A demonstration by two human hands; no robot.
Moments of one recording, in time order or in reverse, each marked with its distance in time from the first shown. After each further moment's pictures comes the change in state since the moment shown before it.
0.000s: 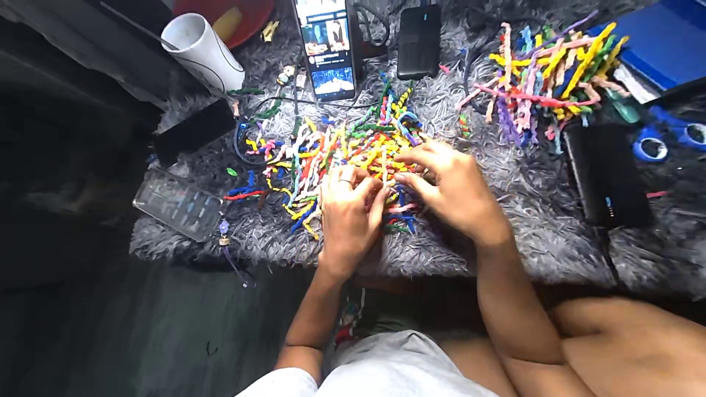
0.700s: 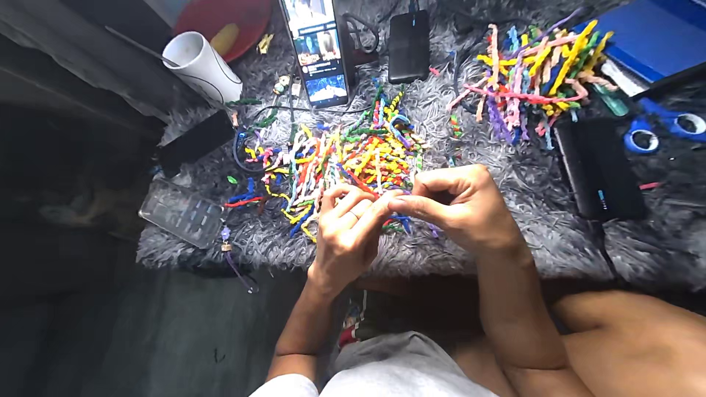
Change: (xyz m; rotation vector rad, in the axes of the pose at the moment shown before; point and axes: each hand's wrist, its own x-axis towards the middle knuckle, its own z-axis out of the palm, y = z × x) left_hand -0.008 0.009 -0.020 -0.218 0.145 0.434; right_hand -0.017 -0.025 -0.015 0.616 0.081 -0.049
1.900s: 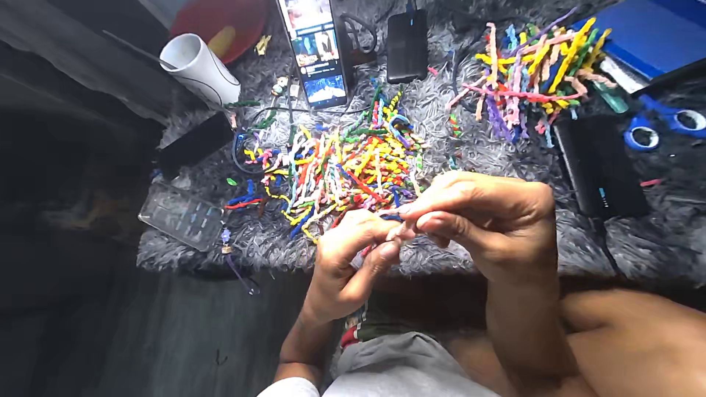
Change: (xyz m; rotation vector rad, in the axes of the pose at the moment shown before) left_hand -0.008 0.022 -0.017 -0.679 -0.052 -0.270; right_hand -0.012 -0.023 0.002 0.256 0.057 -0.224
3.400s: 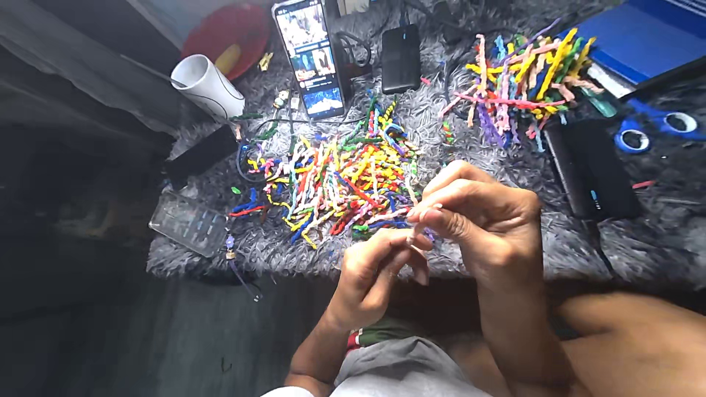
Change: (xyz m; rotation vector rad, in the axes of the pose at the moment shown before) left_hand -0.001 0.002 0.030 -0.262 -0.082 -0.056; right_hand -0.007 0.000 0.001 0.027 0.168 0.018
